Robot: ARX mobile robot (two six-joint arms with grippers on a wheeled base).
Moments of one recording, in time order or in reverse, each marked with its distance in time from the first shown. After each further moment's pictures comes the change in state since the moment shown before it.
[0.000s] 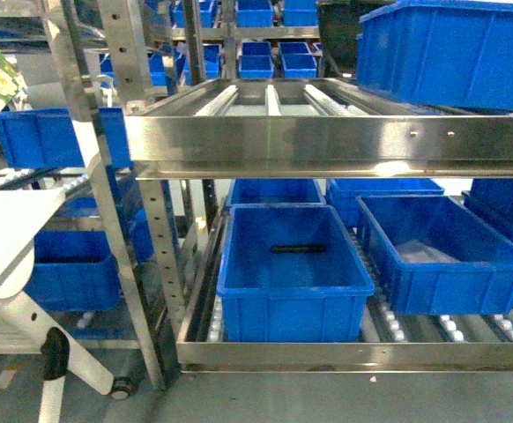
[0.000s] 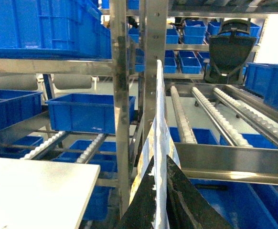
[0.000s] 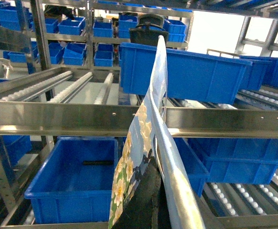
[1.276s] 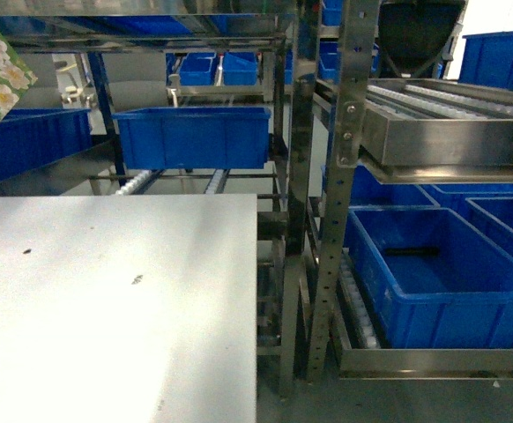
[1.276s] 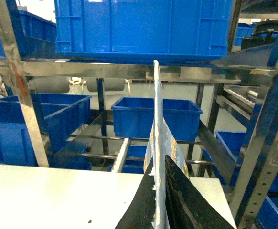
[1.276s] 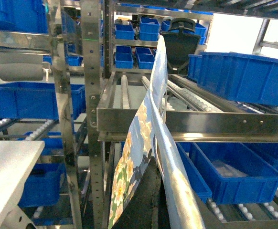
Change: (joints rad) left arm 0.000 0.000 0.000 0.002 0.000 0.000; right arm 0.000 0.000 0.000 0.002 0.000 0.000
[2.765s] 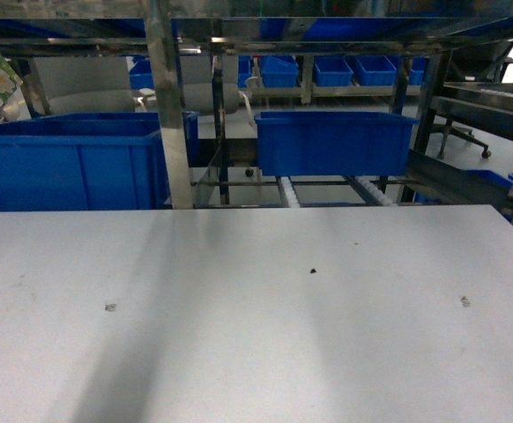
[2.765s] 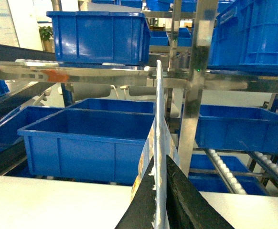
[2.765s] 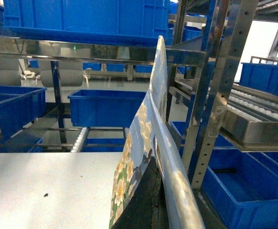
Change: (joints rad) left arm 0.000 0.000 0.000 0.000 -0.001 0.000; right arm 0.000 -0.001 0.000 0.002 0.000 0.000
